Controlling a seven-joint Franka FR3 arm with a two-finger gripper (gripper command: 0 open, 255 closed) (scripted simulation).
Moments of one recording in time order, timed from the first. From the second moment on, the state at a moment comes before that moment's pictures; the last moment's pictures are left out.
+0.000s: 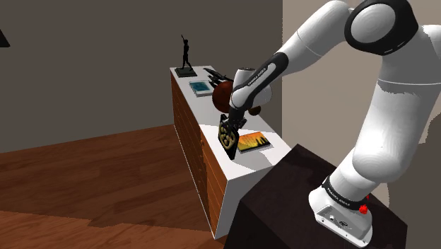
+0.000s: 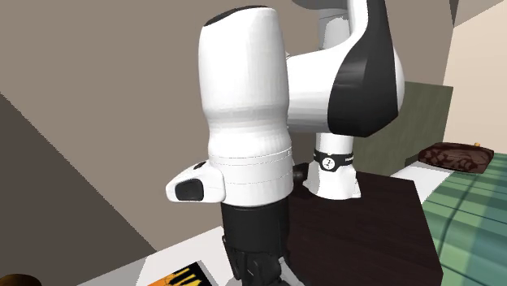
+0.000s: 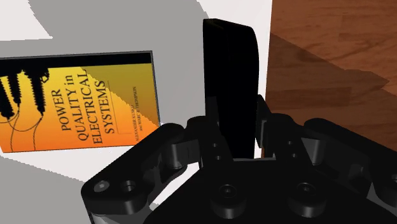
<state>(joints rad) -0.05 0.31 0.08 -2.34 0.12 2.63 0.27</state>
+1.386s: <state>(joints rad) -0.05 0.15 0.08 -2.34 0.12 2.47 0.28</state>
